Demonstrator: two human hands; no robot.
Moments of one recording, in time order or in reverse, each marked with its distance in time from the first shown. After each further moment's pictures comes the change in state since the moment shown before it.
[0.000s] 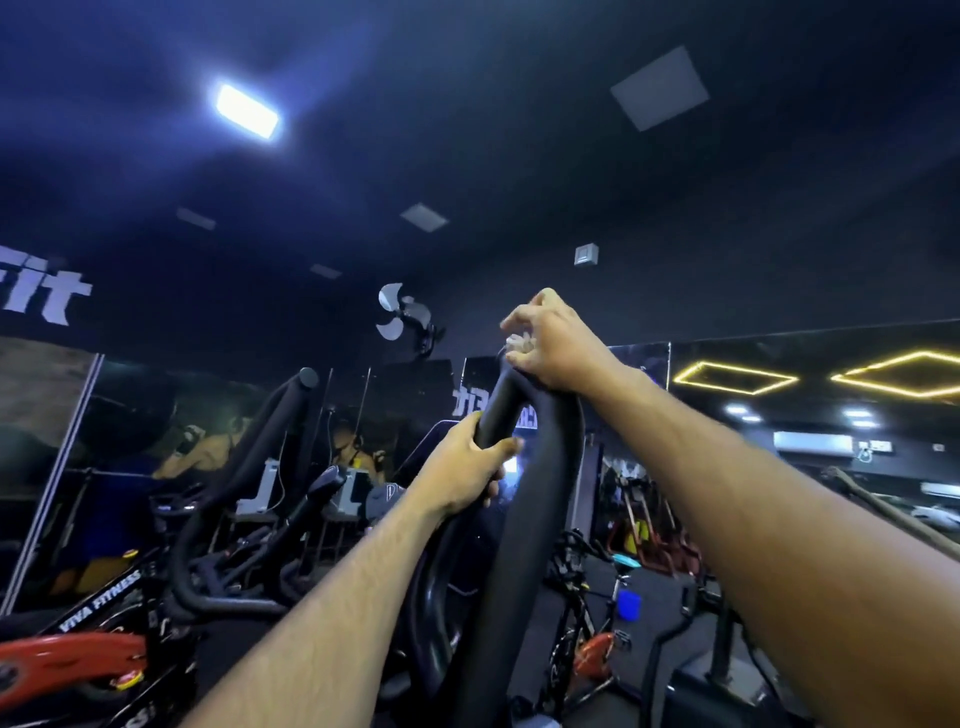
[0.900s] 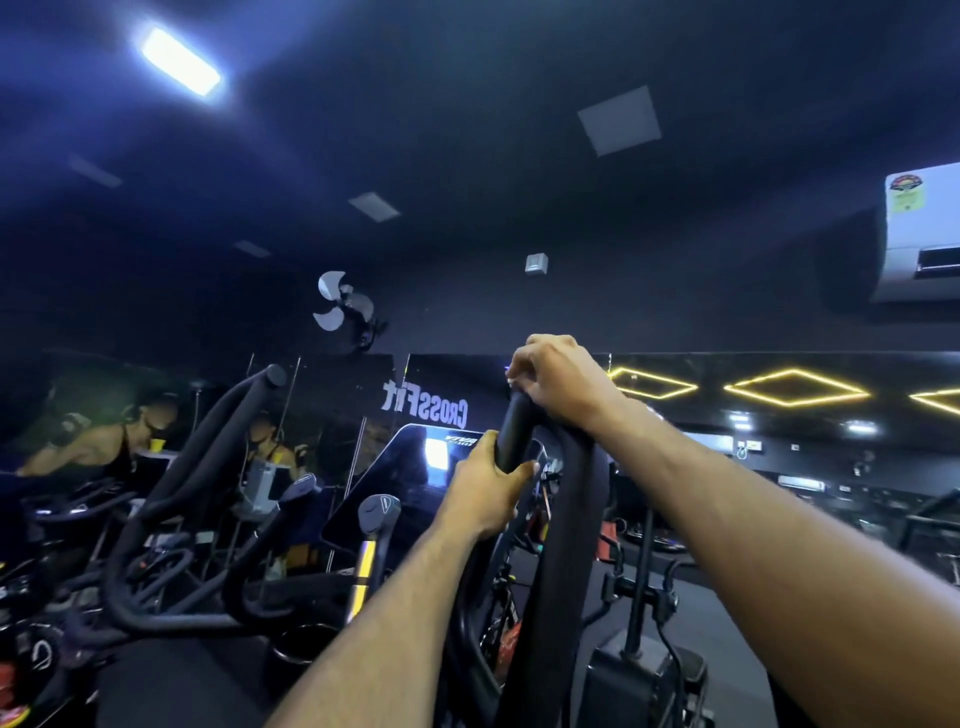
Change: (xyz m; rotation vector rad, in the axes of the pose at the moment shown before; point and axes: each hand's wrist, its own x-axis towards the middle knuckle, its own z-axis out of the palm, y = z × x) left_hand 0.006 -0.017 -0.006 0.036 0.025 0.034; right_hand 0.000 -0.042 0.004 -0.320 -0.086 0.008
